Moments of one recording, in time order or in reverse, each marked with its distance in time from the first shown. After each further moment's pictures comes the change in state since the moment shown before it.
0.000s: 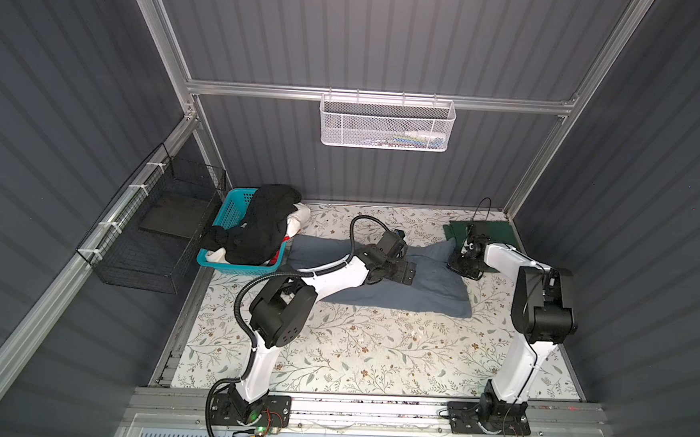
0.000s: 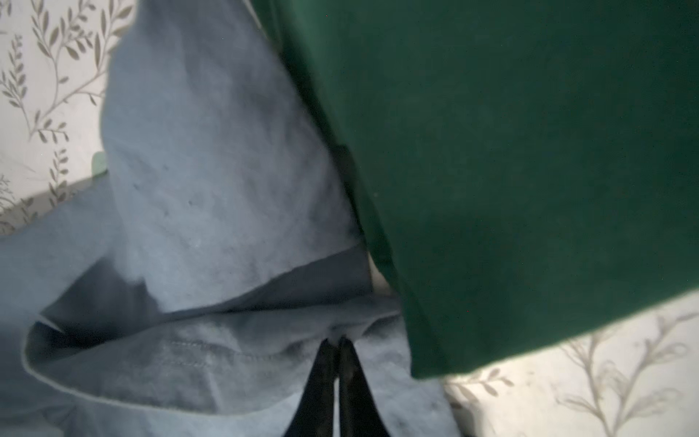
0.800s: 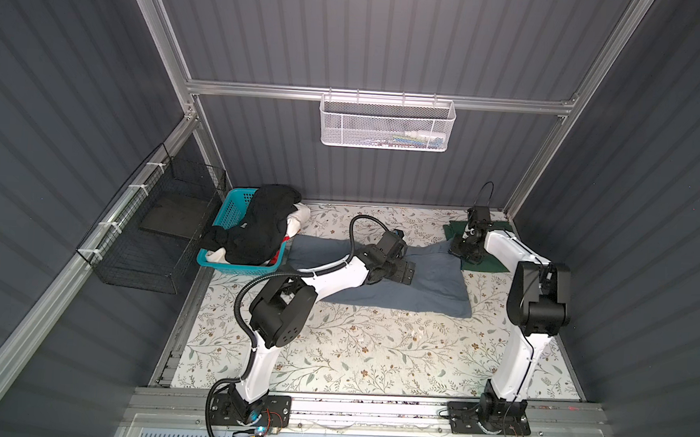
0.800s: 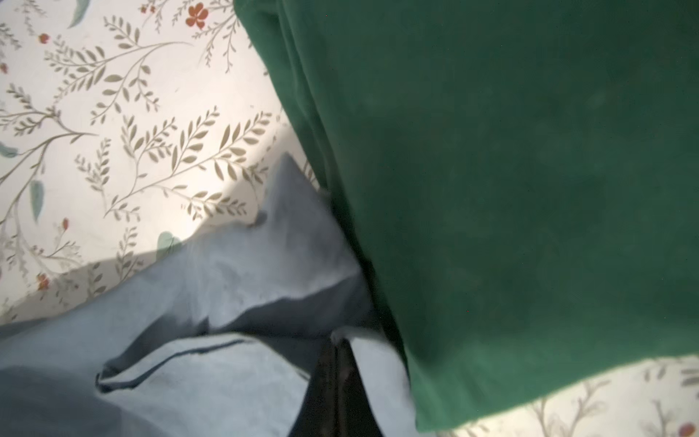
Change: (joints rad) left arm 0.000 0.000 -0.003 -0.001 -0.027 0.000; right arm 0.000 0.109 0.256 -0.092 0.053 -0.039
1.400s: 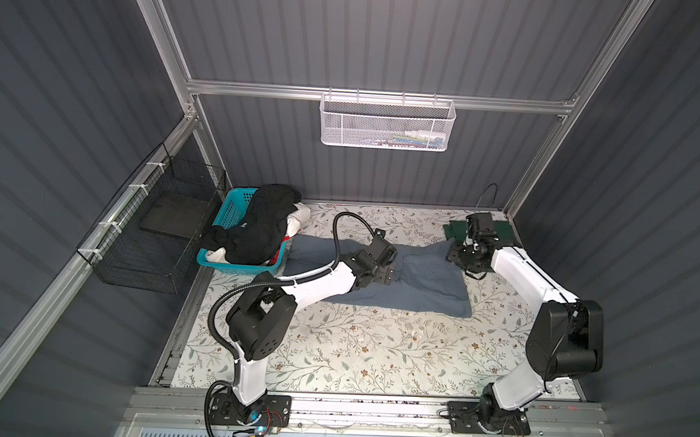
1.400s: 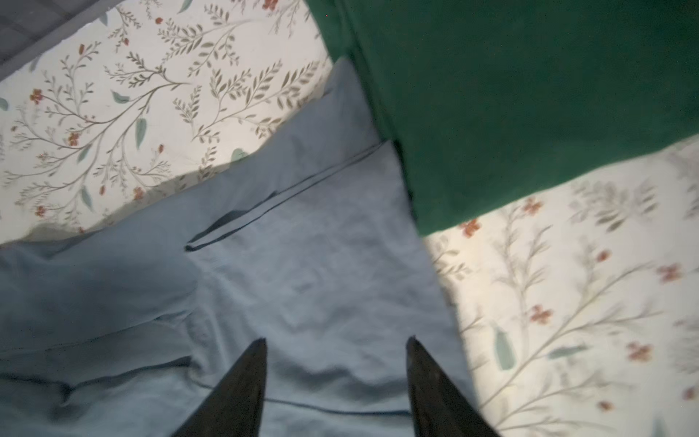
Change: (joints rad) left arm 0.015 -0.199 -0.206 -0.068 -0.359 0.021; right arm 0.140 -0.392 -0.313 -0.008 0.050 0.102
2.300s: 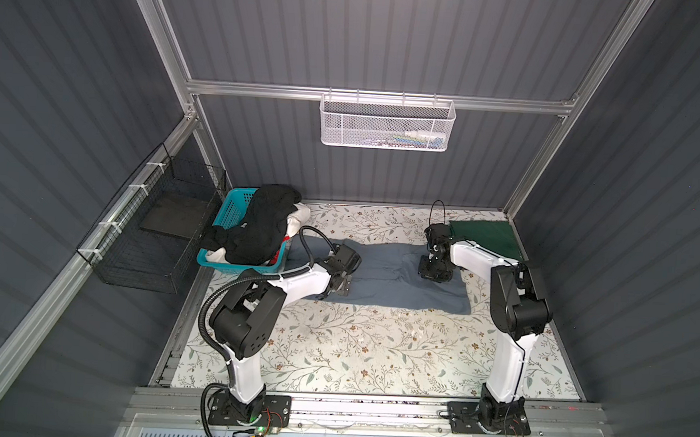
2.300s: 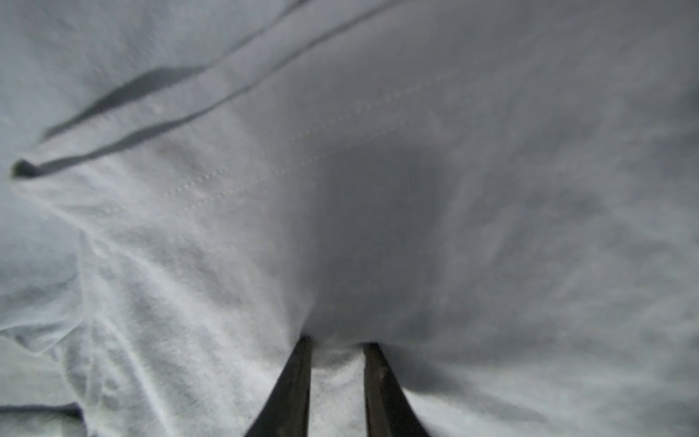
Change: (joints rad) left arm 0.172 -0.034 -0.223 -0.146 -0.074 -0.015; right arm 0.126 0.359 0.142 -0.050 0.013 0.004
